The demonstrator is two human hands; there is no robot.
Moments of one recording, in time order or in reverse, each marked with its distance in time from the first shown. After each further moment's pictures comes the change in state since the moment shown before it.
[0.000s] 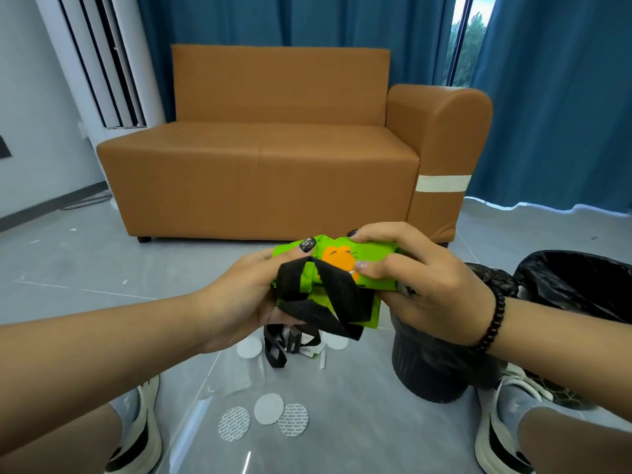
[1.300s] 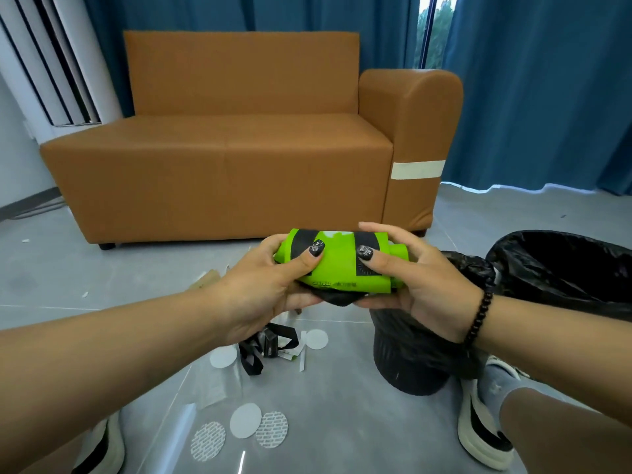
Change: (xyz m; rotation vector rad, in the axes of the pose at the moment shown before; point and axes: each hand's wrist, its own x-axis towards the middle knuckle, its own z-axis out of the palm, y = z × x) left_hand 0.060 -0.016 0.035 -0.116 0.002 0.035; right_hand -0.024 0.019 -0.001 1.181 0.222 1.243
